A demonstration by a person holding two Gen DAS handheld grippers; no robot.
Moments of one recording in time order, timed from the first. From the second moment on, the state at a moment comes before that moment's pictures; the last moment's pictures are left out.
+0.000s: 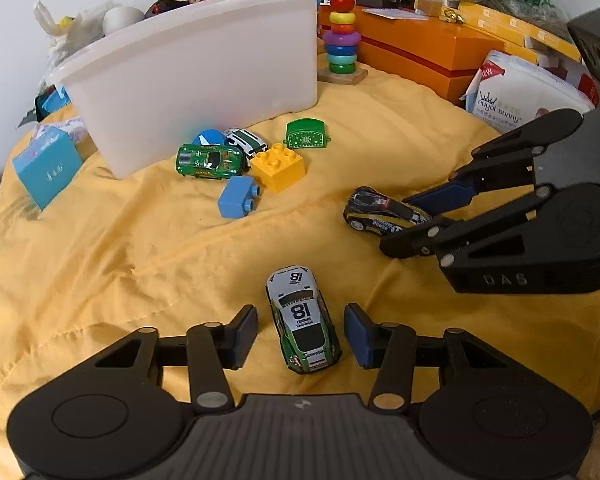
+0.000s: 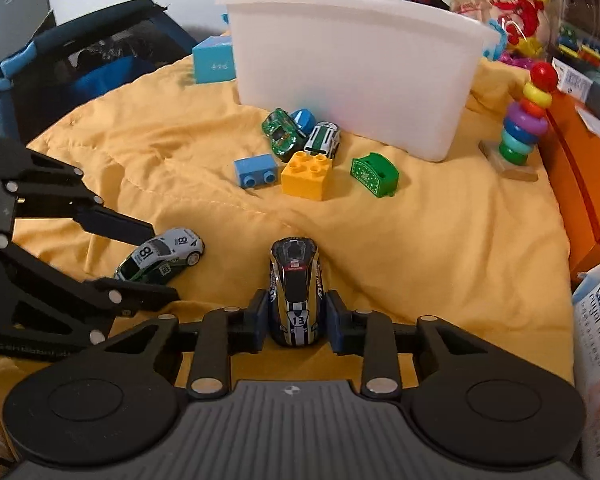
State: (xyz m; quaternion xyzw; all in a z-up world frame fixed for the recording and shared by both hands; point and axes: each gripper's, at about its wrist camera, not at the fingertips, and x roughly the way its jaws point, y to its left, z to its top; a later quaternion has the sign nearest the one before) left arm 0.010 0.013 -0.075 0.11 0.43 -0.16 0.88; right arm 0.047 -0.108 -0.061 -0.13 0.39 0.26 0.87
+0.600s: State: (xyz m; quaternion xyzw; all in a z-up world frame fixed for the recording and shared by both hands) left arm 0.030 0.027 0.033 0.11 0.29 -0.16 0.94; right arm 0.053 -0.118 0.030 -0.12 0.27 0.26 0.92
